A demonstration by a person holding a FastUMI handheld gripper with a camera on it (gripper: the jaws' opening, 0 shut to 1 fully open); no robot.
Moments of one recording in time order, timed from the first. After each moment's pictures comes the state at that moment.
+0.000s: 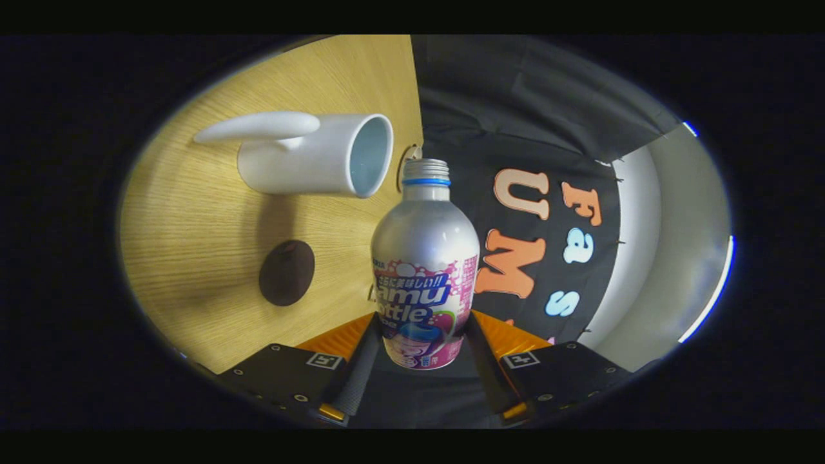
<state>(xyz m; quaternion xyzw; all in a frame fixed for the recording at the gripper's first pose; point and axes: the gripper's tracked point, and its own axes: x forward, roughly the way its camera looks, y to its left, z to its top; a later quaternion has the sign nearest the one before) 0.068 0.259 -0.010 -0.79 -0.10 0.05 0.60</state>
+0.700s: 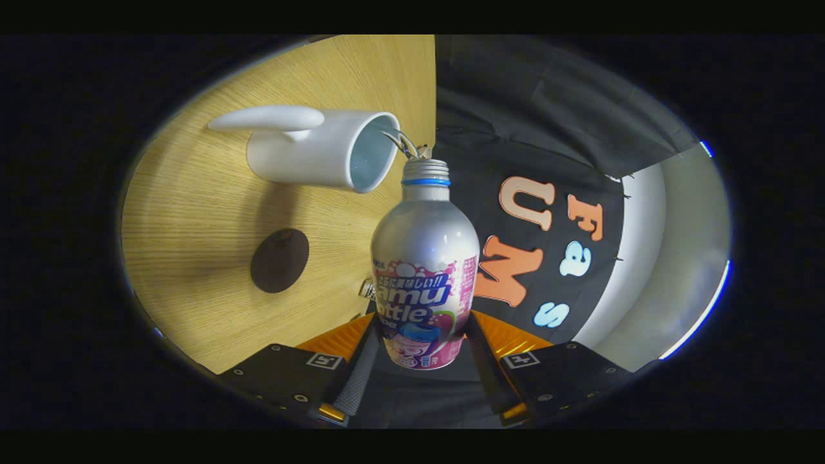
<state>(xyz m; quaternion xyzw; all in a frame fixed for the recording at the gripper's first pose) 0.070 0.263 0.006 -0.82 -0.10 0.05 0.56</state>
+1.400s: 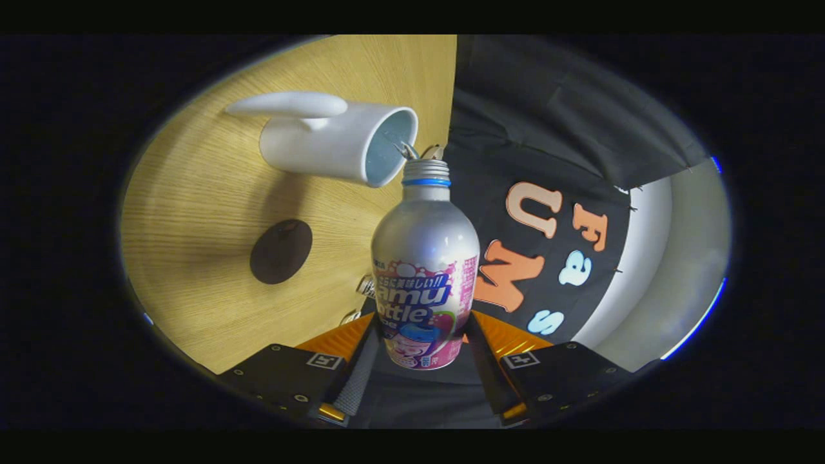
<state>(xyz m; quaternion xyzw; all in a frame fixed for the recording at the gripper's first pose) 0.071 0.265 0.007 -0.84 -0.10 0.05 0.53</state>
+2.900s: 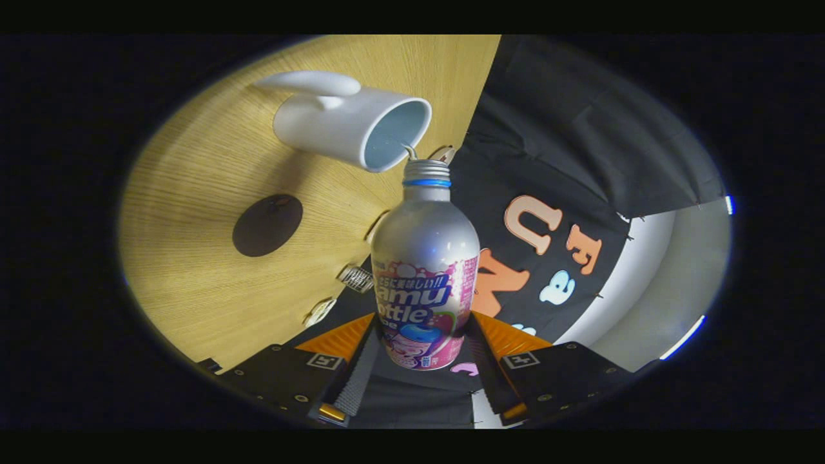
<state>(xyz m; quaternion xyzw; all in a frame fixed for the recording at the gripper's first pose) 0.079 0.277 0.030 -0.89 -0.12 0.03 0.44</state>
